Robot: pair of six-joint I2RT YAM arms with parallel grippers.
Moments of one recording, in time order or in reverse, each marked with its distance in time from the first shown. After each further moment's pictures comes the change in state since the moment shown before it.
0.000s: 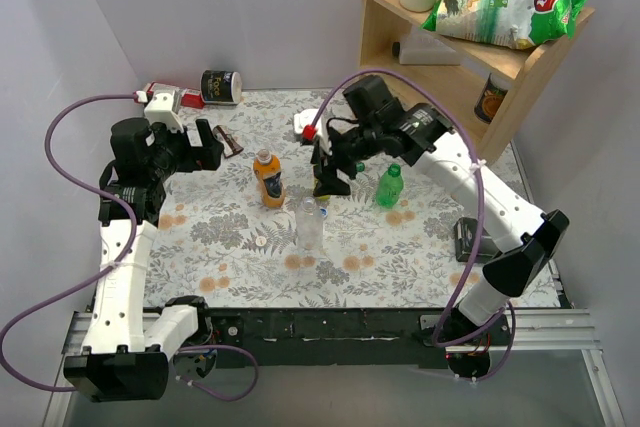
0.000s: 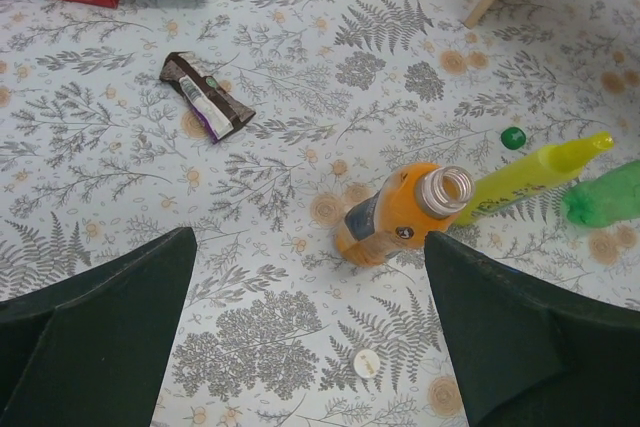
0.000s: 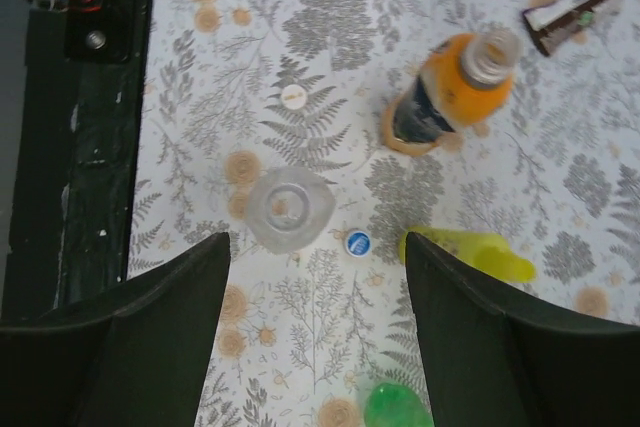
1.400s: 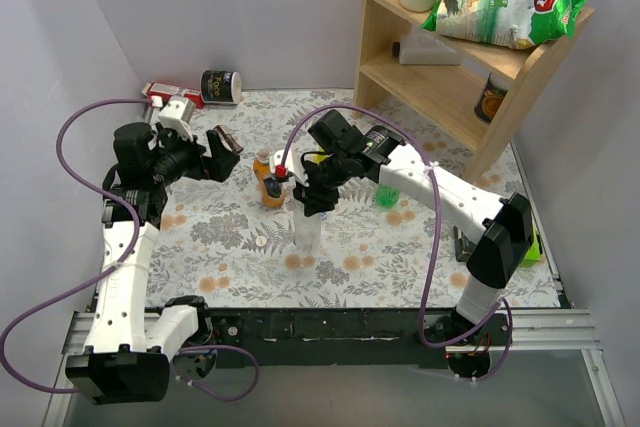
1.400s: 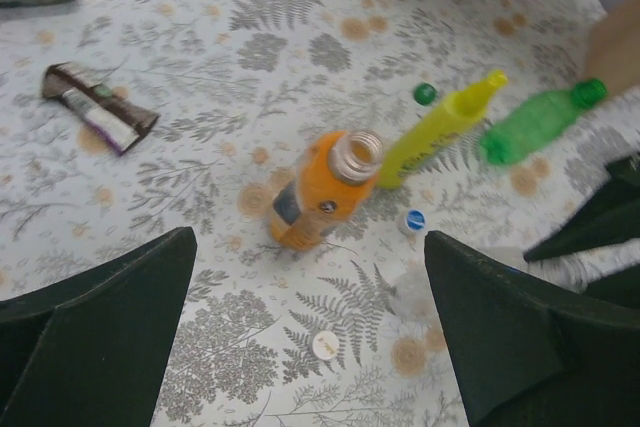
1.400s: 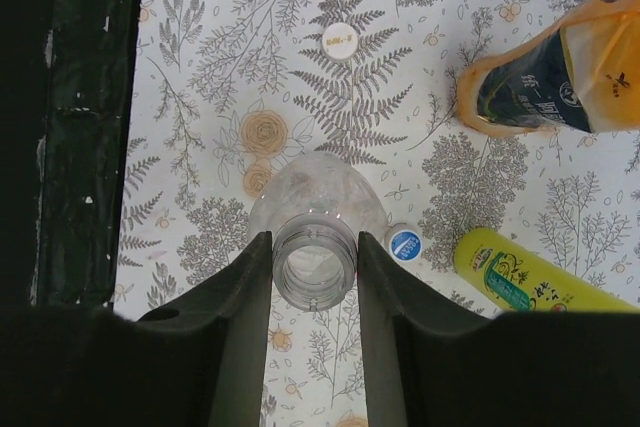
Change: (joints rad) left arm 0.025 -0.018 -0.058 0.034 0.208 0.008; right arm 0.144 0.111 -0.176 0.071 0.109 -0.063
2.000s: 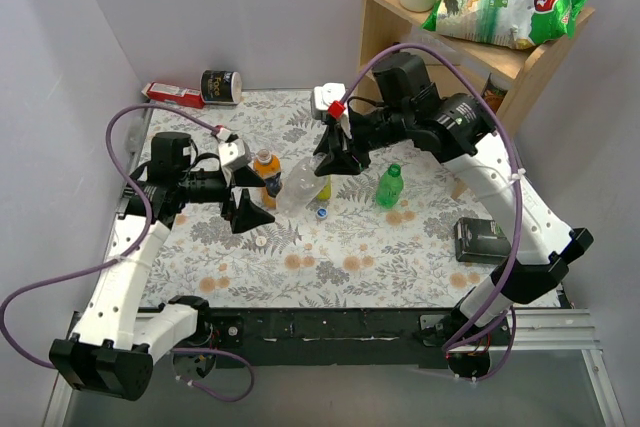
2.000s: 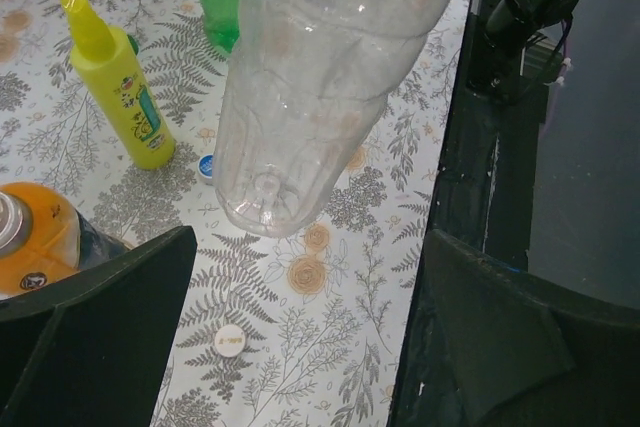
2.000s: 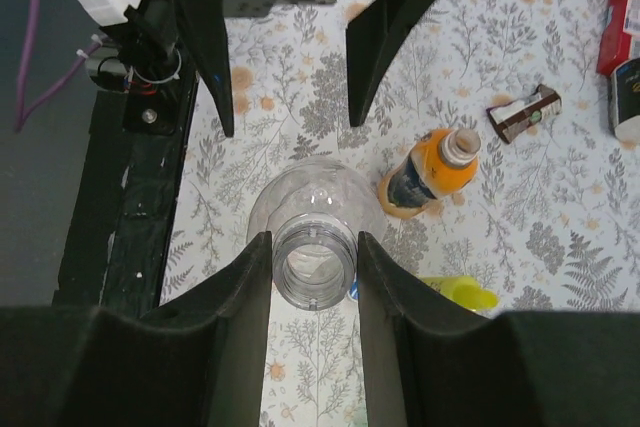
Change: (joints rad) left arm -0.217 0.020 0.016 -0.328 0.564 0.578; right arm -0.104 -0.161 0.337 -0.129 -0.192 0.124
